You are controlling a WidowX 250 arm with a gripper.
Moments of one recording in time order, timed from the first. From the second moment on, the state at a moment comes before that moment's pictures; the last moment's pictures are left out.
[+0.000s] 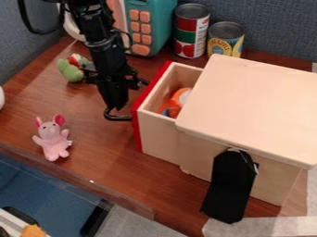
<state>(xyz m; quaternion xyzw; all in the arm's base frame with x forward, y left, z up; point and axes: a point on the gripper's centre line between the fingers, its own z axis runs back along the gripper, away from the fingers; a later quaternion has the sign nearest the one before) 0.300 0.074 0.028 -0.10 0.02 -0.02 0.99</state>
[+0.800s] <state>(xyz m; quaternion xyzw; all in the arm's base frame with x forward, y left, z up) 0.299 0.025 0.034 -0.11 0.03 -0.07 0.99</state>
